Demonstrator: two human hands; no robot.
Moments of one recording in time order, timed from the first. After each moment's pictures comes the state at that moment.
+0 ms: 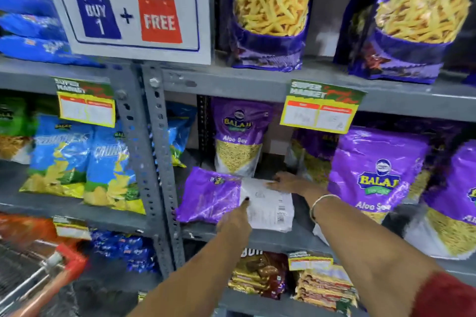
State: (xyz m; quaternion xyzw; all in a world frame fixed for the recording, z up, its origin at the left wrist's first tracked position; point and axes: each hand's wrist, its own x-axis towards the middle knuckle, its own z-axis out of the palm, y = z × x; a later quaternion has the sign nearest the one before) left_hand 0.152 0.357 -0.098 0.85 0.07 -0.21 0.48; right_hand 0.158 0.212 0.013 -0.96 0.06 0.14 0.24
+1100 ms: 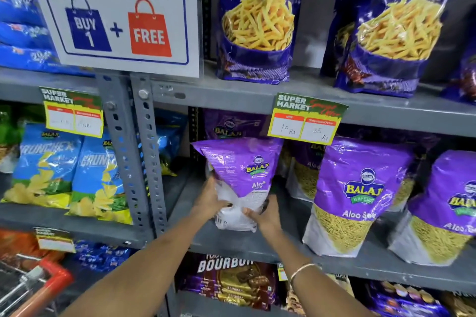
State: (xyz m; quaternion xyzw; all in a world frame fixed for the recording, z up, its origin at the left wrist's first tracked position) left_hand 0.186 0.406 -0.033 0.86 -0.11 -0.02 0.50; right_hand 0.127 0.254 -0.068 -0.77 0.17 -0.14 0.61
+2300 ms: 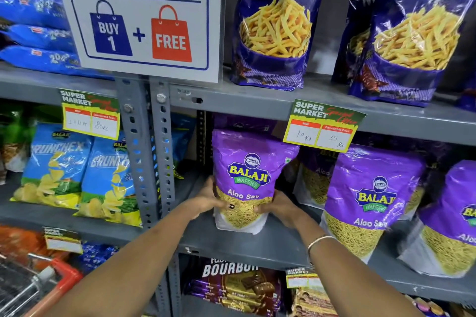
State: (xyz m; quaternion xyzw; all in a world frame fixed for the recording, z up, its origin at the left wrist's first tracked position) left_hand 0.199 0.439 -0.016 0.82 -0.09 -0.17 0.53; right_hand 0.151 0.227 -0.027 -0.76 0.03 0.08 0.65
